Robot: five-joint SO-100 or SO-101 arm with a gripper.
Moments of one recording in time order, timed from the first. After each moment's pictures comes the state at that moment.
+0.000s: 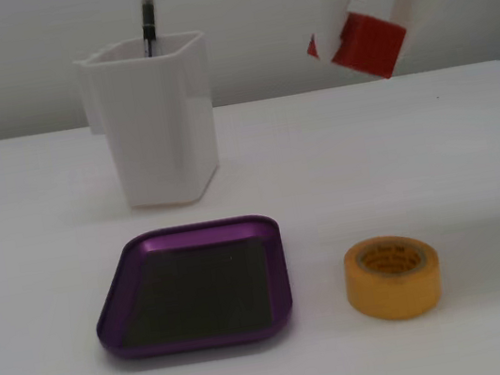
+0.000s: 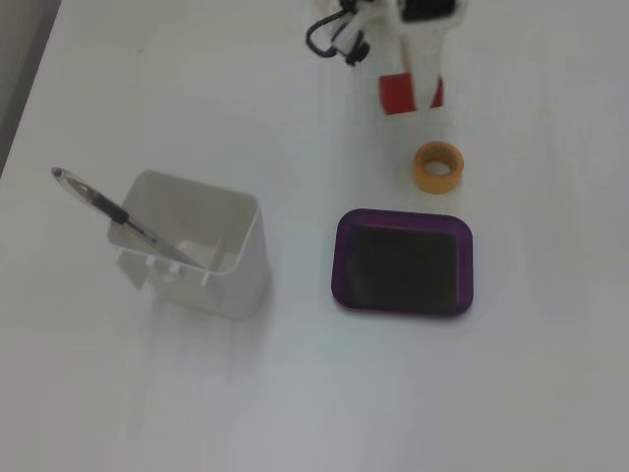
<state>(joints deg) -8.3 117.5 99.7 71.5 -8.7</state>
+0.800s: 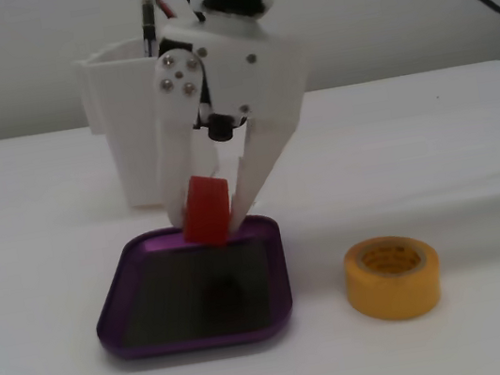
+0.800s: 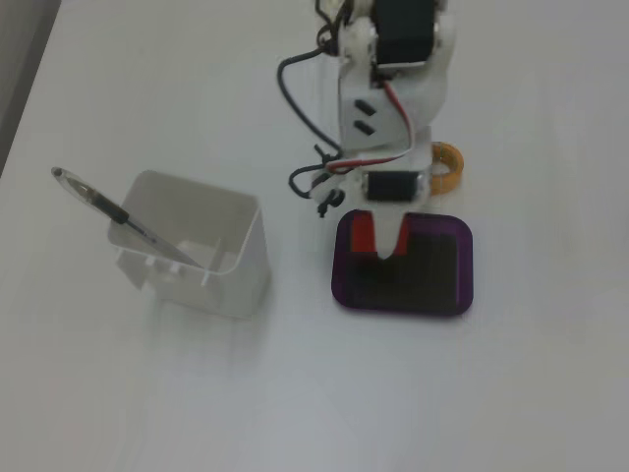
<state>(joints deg) -1.1 68.0 70.0 58.6 -1.1</state>
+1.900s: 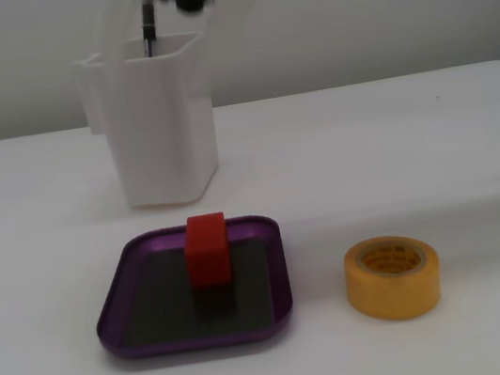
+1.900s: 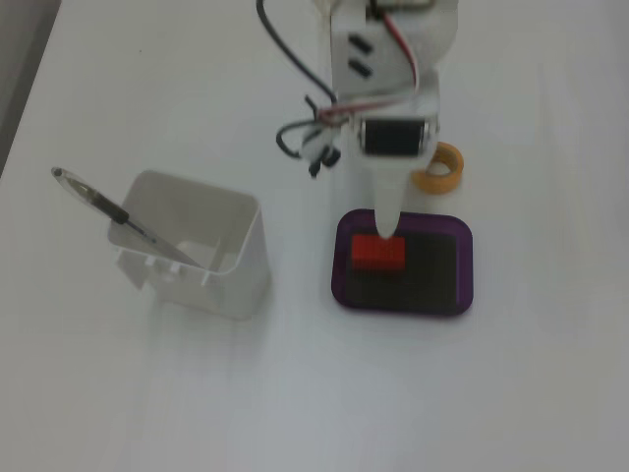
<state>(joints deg) -0.7 70.8 37.1 88.2 -1.1</state>
